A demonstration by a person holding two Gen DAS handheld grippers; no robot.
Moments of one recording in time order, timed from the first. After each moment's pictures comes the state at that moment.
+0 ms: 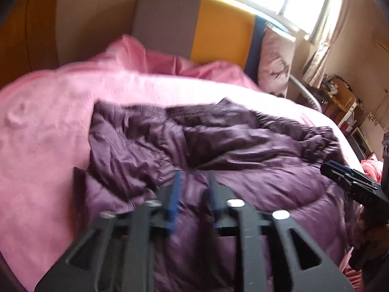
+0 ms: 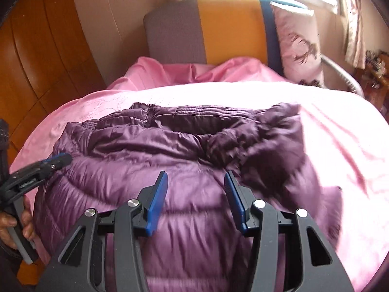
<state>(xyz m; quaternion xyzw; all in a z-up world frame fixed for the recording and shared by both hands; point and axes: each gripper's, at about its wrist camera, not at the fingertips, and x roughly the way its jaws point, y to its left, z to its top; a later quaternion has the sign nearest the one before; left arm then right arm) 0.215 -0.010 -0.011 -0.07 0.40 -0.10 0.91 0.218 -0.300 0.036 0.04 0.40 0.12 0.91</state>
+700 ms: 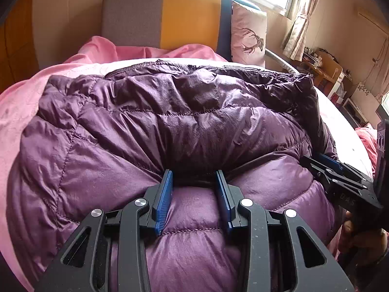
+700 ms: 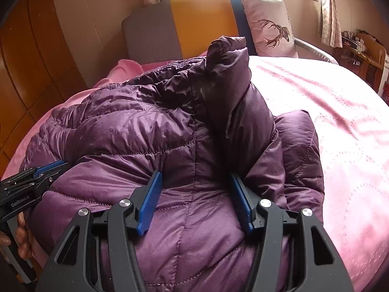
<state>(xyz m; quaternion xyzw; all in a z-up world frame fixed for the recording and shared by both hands) 0.178 -0.091 -0.035 -0.02 0.42 -0.14 0.89 0.167 -0.332 -0.013 0.09 0.40 0.09 0.91</state>
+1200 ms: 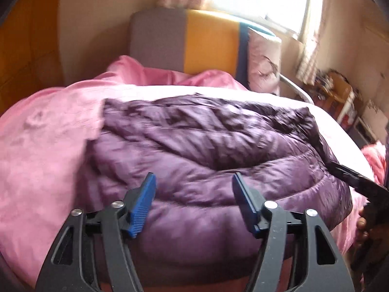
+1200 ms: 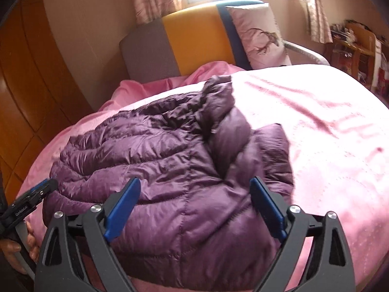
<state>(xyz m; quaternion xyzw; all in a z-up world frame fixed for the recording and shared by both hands) 0.134 -0.033 0.003 -0.05 0.36 -0.07 0.93 0.132 -0.366 0.033 0.16 0.38 0.07 0.91</state>
